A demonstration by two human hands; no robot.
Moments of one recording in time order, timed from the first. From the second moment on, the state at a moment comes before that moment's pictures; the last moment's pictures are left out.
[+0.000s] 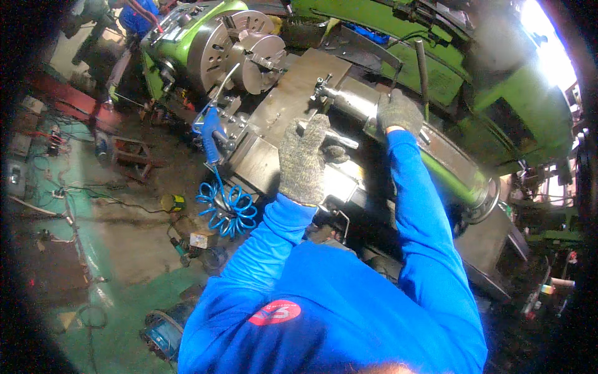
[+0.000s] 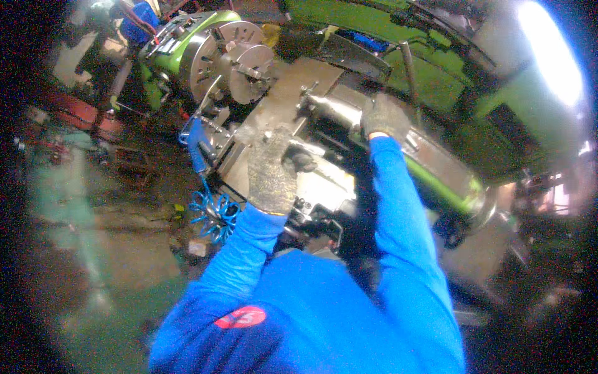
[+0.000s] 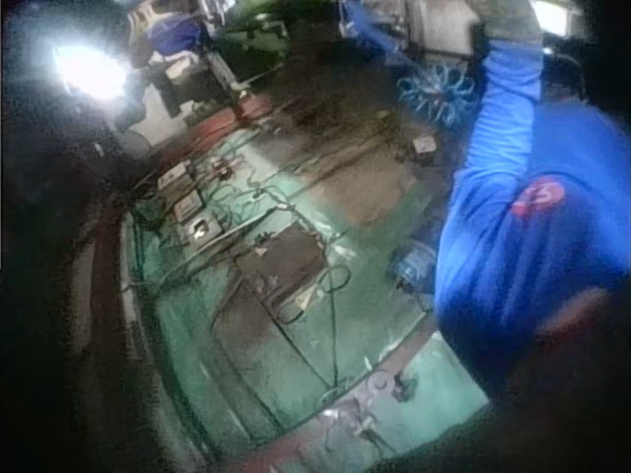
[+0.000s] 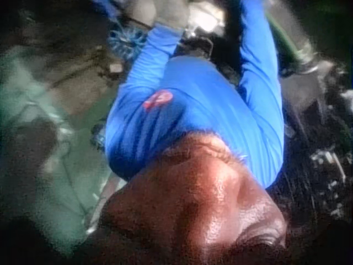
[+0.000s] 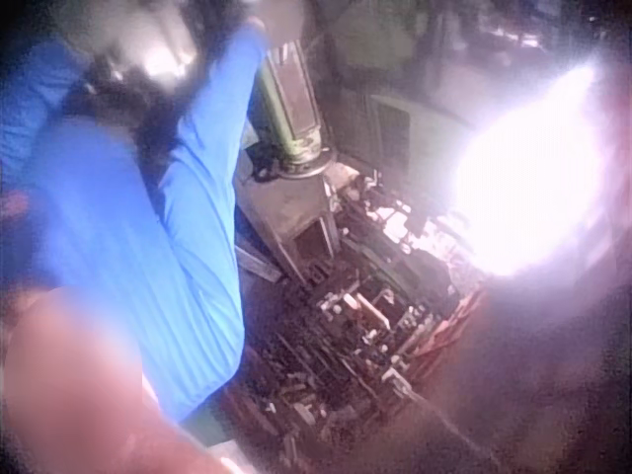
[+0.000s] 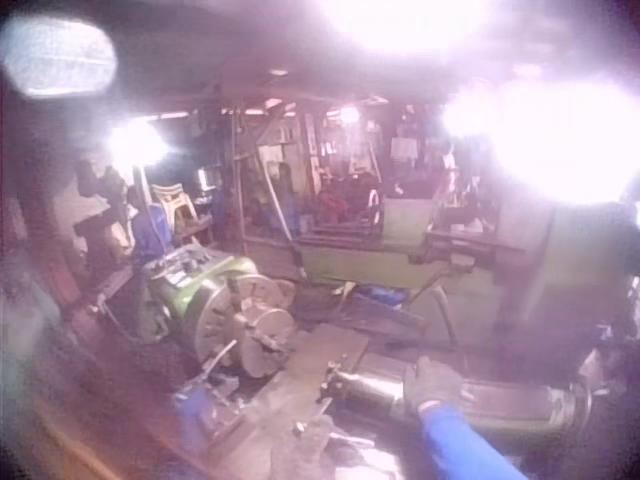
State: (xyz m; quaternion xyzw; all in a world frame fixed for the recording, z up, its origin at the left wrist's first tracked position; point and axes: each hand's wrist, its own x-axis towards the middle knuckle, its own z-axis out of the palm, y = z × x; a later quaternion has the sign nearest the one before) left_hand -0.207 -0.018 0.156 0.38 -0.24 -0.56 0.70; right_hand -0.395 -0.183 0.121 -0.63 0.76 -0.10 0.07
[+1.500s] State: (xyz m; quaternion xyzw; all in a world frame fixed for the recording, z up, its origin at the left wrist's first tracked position) left_hand -0.128 -0.083 0.117 0.50 -0.23 -0.54 0.64; right_hand -0.381 -0.195 0.098 -0.62 0.78 -0.10 -0.01
